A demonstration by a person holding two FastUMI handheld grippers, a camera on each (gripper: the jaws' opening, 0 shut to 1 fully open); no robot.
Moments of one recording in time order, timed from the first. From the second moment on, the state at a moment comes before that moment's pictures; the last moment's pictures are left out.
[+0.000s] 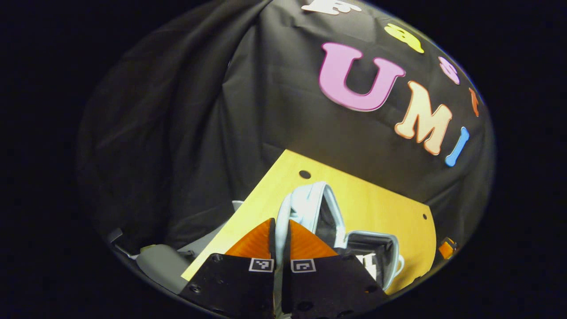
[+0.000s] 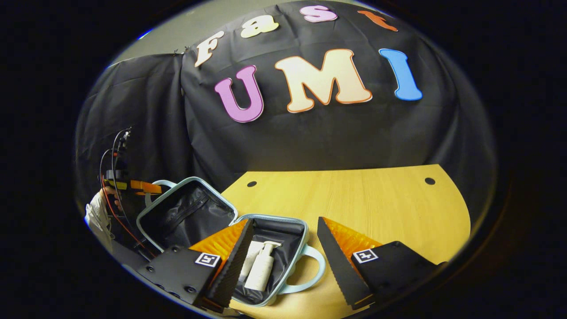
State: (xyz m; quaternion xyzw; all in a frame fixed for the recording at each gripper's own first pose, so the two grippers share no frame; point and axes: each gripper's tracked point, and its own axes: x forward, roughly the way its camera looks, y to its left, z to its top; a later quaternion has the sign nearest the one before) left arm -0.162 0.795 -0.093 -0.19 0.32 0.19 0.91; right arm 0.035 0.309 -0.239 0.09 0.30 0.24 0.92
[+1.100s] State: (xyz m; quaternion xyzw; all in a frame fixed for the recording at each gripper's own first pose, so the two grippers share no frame) left arm -0.078 0.465 -0.074 -0.18 0.32 -0.07 0.93; right arm 0.036 0.141 -0.183 0.10 0.23 0.15 0.96
